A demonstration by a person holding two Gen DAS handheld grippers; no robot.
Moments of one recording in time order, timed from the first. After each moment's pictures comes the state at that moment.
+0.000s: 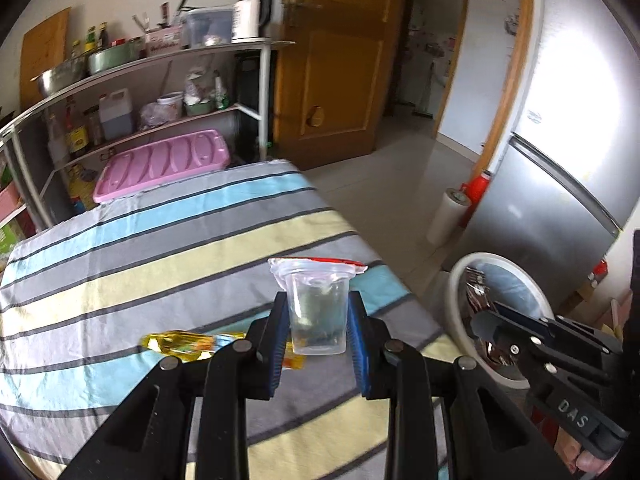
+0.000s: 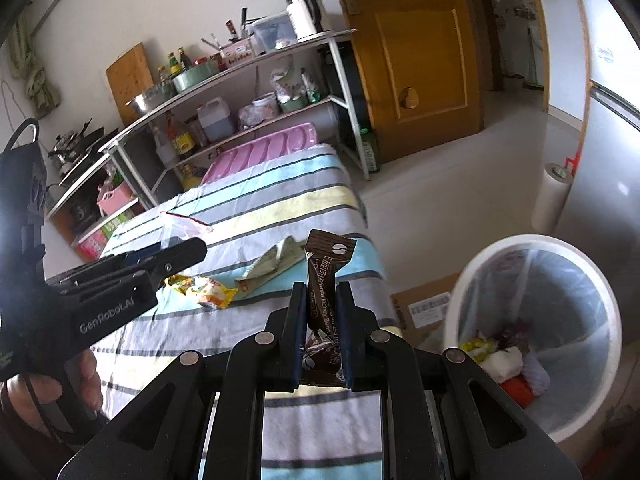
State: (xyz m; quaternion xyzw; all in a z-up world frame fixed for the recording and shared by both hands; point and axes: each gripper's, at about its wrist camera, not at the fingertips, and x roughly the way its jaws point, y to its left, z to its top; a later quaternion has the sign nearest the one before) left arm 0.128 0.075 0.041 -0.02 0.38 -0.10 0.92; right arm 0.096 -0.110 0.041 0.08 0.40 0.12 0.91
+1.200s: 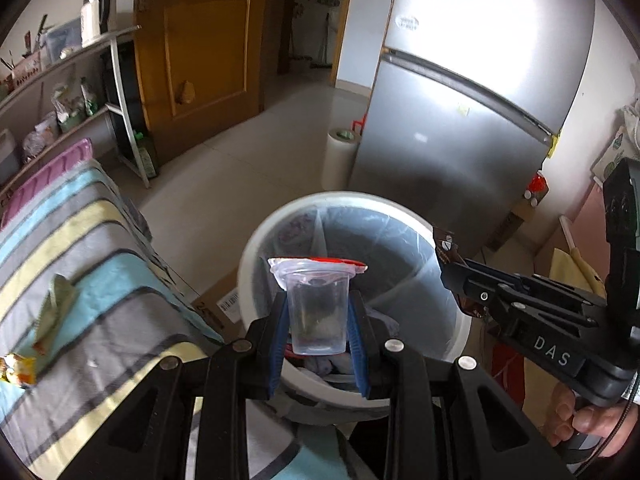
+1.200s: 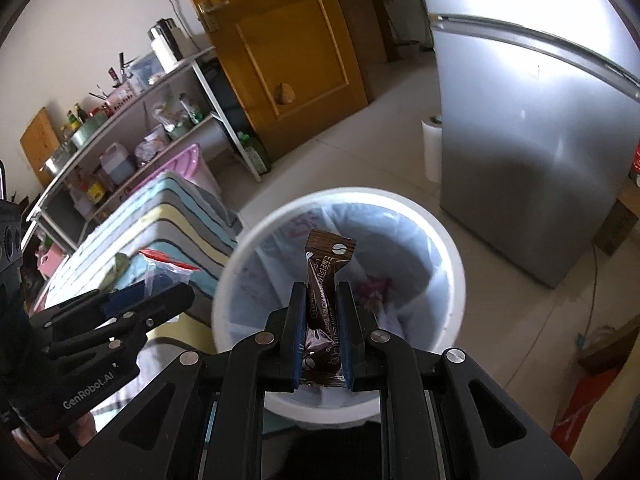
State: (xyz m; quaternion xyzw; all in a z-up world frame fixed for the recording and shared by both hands) left arm 0.122 -0.131 0.002 0.05 0.43 -0.26 0.87; right arm 0.061 -0.302 0.010 0.15 0.42 -0.03 0.89
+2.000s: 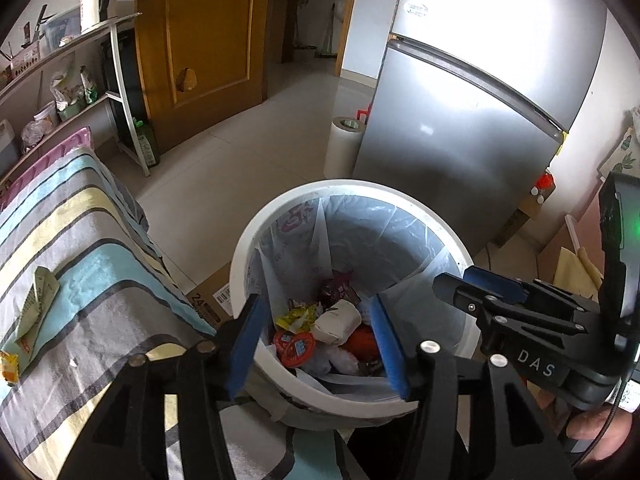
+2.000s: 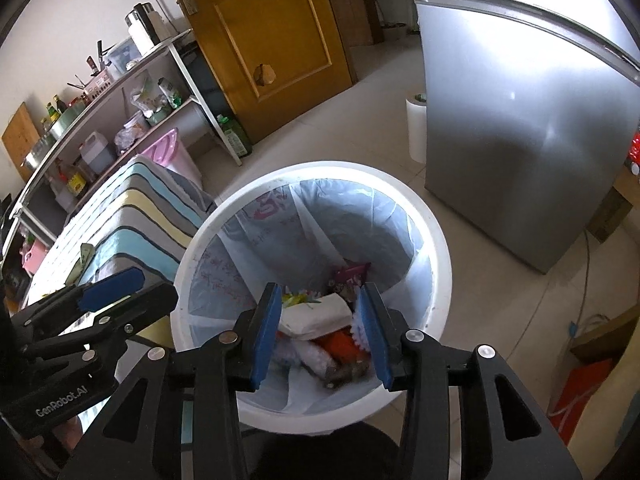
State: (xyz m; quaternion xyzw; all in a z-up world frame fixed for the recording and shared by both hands) left arm 0.130 -0.131 -0.008 0.05 0.44 -0.25 0.86; right arm 0.072 -0.313 -0.015 0.15 0.45 -0.05 0.88
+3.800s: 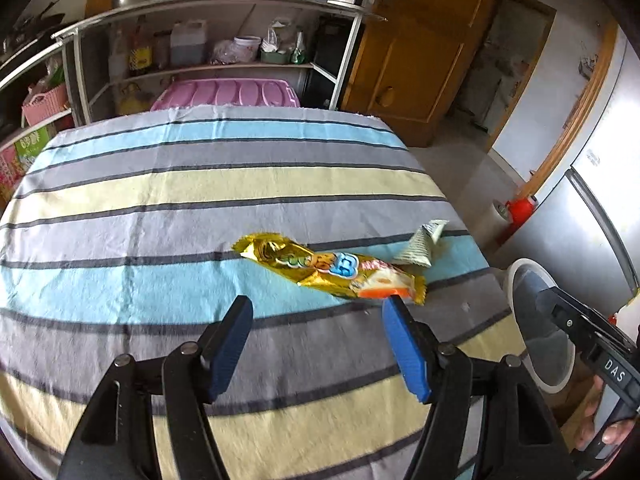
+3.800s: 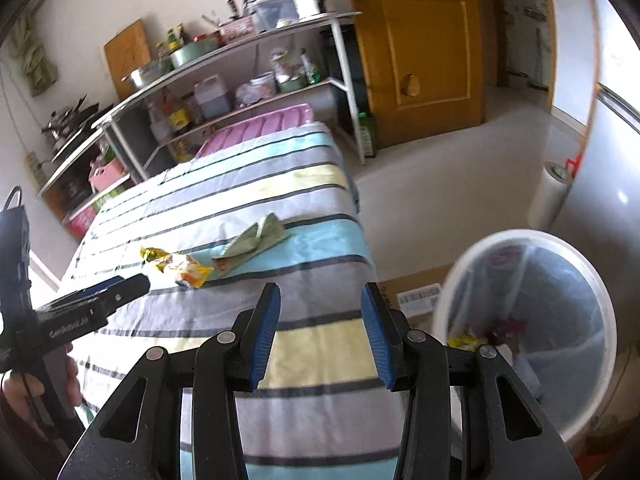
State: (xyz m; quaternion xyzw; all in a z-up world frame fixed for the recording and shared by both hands) left arm 0.112 0.161 -0.012 -0.12 0.43 -0.01 0.89; right arm 0.116 -0.094 0.020 0.03 0.43 0.14 0.89
